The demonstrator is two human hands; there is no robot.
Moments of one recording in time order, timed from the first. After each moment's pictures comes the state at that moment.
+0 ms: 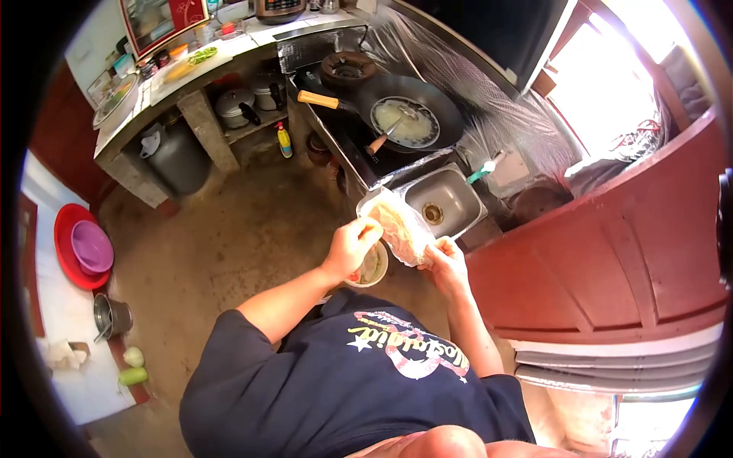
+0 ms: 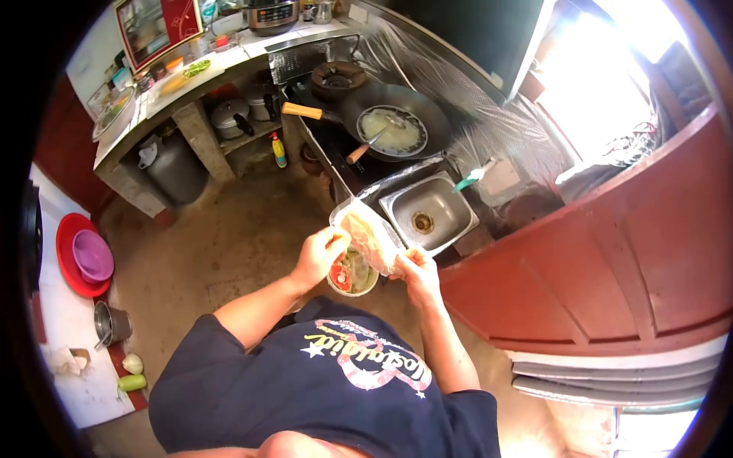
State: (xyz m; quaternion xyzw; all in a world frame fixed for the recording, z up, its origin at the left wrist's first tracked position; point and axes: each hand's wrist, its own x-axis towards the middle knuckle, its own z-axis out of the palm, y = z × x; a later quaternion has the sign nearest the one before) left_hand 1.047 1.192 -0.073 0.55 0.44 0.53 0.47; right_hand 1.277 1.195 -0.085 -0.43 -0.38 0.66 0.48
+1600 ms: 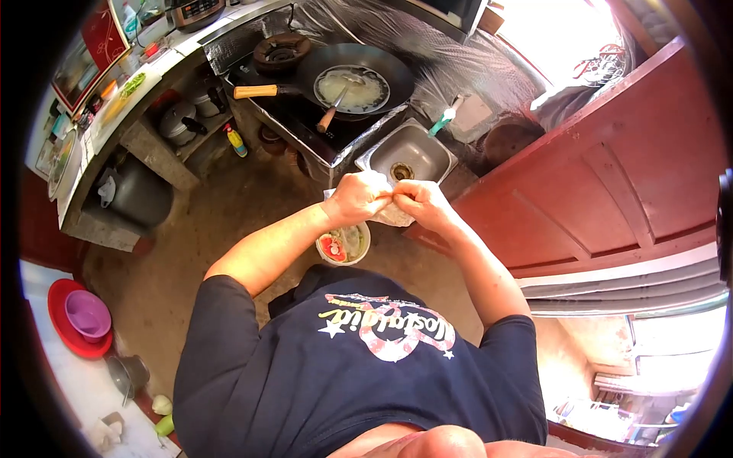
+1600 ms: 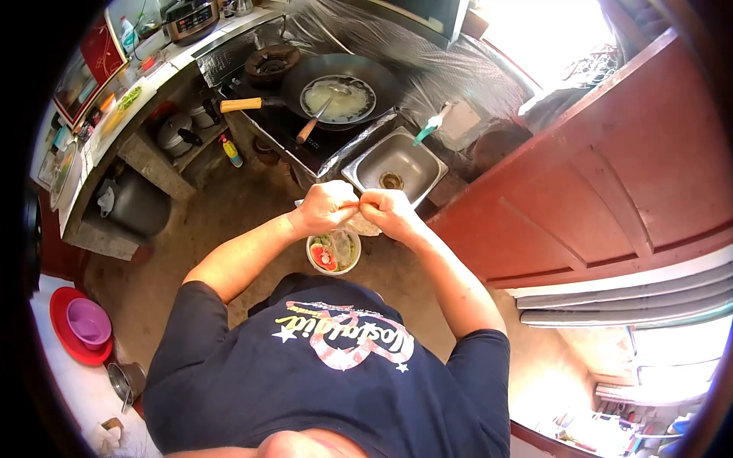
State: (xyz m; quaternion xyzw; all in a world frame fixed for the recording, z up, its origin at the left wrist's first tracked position) left_hand 1.087 1.280 -0.063 0.87 0.21 0.38 0.23; right_hand 1.266 1.238 -0.029 -0.51 -0.75 0.32 0.27
